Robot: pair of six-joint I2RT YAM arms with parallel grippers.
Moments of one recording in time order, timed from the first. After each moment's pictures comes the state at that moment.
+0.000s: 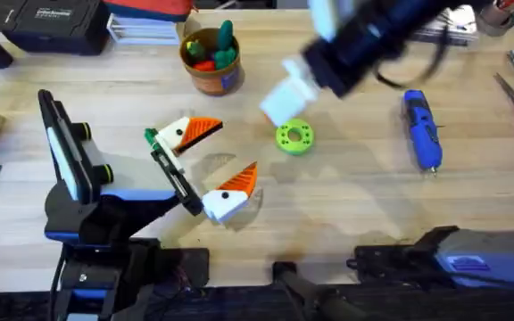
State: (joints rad) left arm -0.04 0.01 0.01 -0.07 0.91 -0.06; right arm 0.56 1.53 1.58 -1.29 -0.39 -0.09
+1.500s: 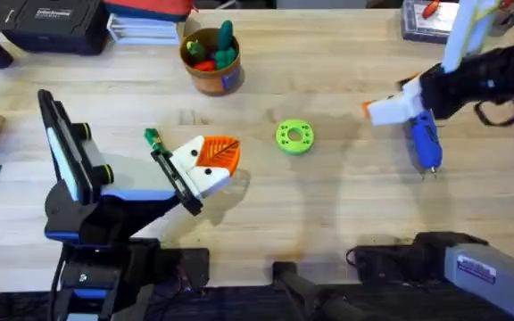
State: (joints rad) left arm -0.04 0.01 0.01 -0.07 0.91 -0.05; right arm -0.06 1.19 1.08 -1.01 -0.37 -0.51
